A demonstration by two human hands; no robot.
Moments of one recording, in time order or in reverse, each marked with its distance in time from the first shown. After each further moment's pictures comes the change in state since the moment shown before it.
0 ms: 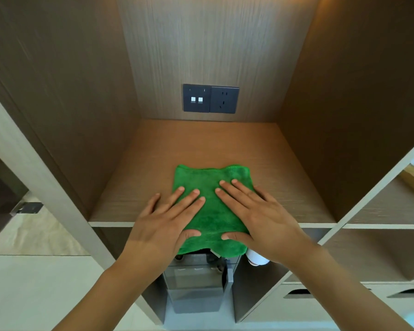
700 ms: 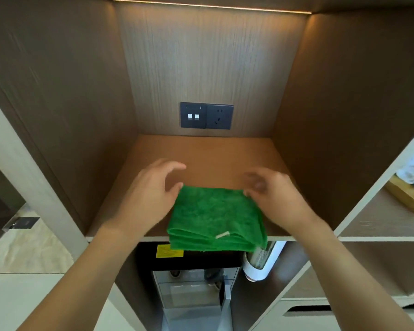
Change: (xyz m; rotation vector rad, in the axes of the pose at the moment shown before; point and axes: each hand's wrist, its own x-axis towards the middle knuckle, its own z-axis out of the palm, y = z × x) left_hand 0.069 -0.019 -0.068 -0.532 0.199 -0.326; right_hand 0.032 0.044 -0.049 0.527 0.247 0.477
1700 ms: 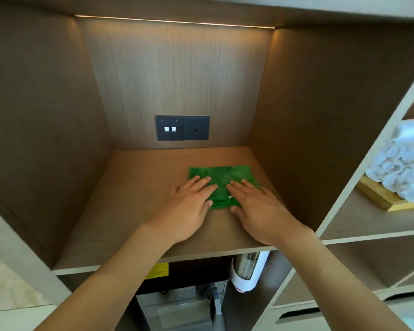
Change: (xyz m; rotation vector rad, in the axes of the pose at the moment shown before) left_hand 0.045 0.023 0.092 0.307 -0.407 0.249; right_hand -0.001 0.014 -0.001 -0.460 -0.315 0.017
